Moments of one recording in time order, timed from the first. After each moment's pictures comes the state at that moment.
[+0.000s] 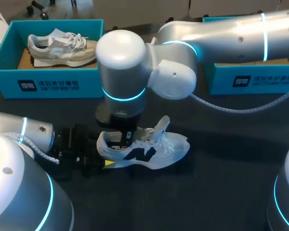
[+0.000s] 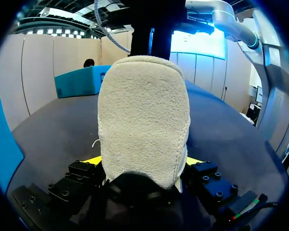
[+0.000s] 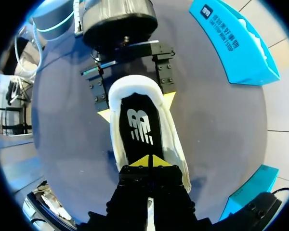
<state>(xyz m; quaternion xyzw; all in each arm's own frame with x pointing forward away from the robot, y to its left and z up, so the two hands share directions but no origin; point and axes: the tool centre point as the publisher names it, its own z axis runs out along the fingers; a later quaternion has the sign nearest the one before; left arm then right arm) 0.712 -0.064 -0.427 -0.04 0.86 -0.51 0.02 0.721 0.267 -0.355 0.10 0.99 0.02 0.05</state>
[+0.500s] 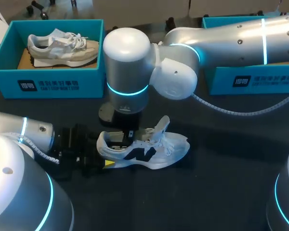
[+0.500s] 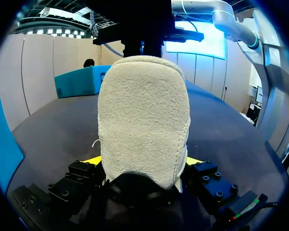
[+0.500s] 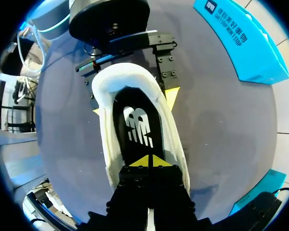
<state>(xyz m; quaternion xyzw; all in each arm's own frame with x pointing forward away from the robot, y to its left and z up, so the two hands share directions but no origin) 0.712 -0.064 -0.427 -0.04 0.86 -0.51 0.02 0.725 0.266 -0.373 0.09 1.00 0.02 0.00</state>
